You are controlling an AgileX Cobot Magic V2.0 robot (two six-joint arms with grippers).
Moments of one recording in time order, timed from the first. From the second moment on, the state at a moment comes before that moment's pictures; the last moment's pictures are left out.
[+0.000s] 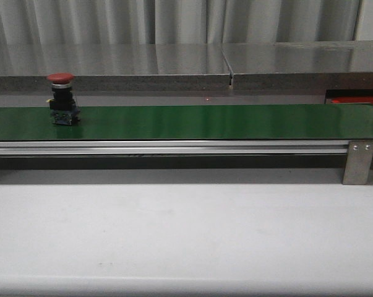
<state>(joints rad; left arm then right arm) 0.55 2.15 -1.64 -0.15 0.64 0.30 -0.03 0.56 -0.53 0.20 0.62 -0.12</state>
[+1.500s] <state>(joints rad) 0.26 1.94 -1.64 -0.26 0.77 0.30 -0.03 0.56 -0.53 0.20 0.62 -0.12</state>
